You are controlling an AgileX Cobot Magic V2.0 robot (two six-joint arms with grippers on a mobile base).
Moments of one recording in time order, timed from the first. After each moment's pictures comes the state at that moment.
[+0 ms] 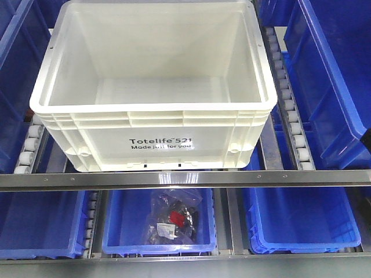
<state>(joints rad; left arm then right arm) -0.20 0.24 -0.38 0.17 0.44 -0.19 0.23 0.36 -0.32 0.47 0.14 -0.44</state>
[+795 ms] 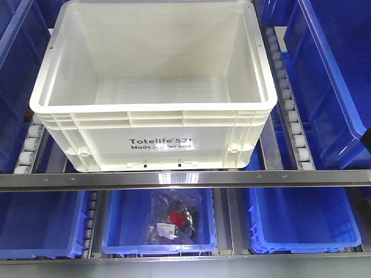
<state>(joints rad) -0.20 0.24 -0.38 0.04 0.39 -0.01 0.23 0.36 -0.32 0.47 0.14 -0.44</state>
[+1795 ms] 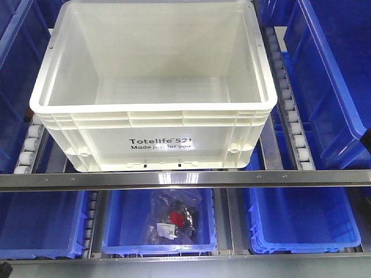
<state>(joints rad) -0.19 -0.01 0.03 0.05 0.20 -0.03 0.23 0.36 -0.32 0.47 0.14 -0.44</state>
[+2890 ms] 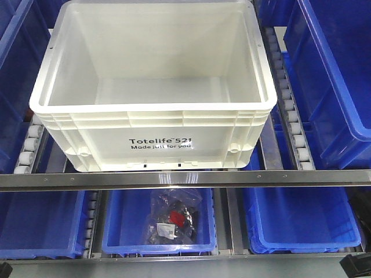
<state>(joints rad) -0.19 -0.01 0.03 0.05 0.19 -0.03 0.23 -0.01 0.03 -0.02 0.20 0.13</state>
